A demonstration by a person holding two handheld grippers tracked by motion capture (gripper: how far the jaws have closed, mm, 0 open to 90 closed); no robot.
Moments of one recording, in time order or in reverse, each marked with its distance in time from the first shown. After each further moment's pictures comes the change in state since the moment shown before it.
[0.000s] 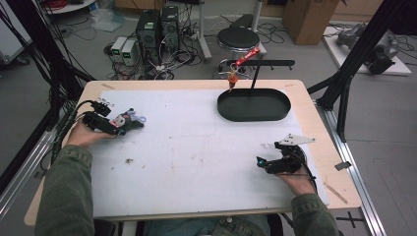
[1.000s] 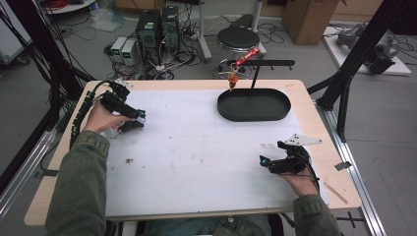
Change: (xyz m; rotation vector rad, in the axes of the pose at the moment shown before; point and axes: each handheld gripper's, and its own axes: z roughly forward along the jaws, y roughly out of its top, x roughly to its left) left arm -0.051 0.068 -0.027 -0.146 0.026 0.112; right arm -0.003 -0.001 -0.010 -0.055 0.006 0.026
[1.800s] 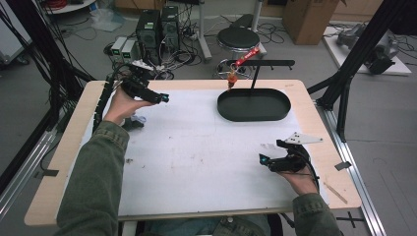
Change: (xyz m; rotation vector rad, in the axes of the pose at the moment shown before) left arm -0.046 0.075 -0.018 -0.165 -0.089 -0.007; right arm -0.002 0.003 0.001 -0.028 0.028 0.006
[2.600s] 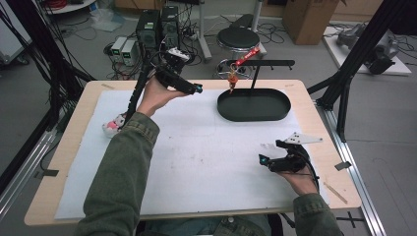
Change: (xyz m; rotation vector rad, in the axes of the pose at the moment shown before) left arm -0.070 0.069 0.024 -0.096 -0.064 0.069; right arm 0.000 0.000 0.001 0.001 0.012 0.003
